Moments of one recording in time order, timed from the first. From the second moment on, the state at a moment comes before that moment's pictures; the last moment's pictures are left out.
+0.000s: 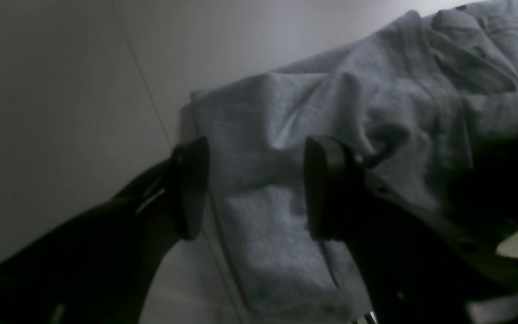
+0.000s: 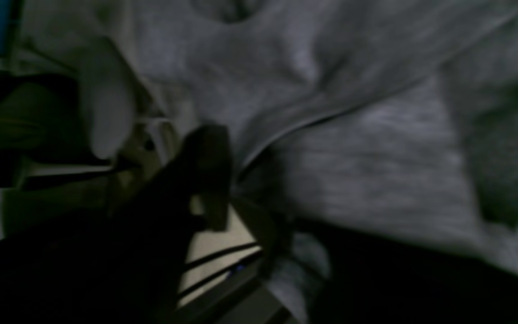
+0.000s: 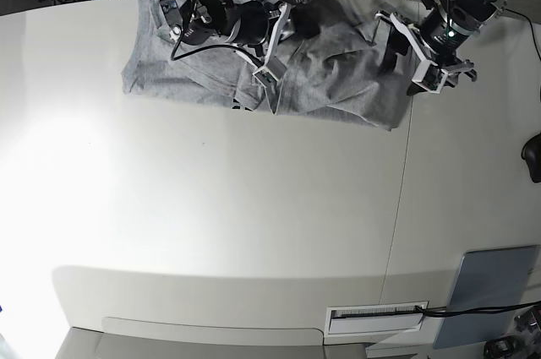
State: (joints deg) left arm 33.4 -15.7 -14.4 122.0 -19.3 -30.4 37.5; right arm -17.7 4.4 -17.5 100.8 36.2 21.7 -60.7
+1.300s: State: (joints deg) left arm 33.5 -15.7 -14.4 122.0 -19.3 -30.3 37.1; right arm -26.1 12.0 -17.2 118.7 23.4 17.5 -66.3
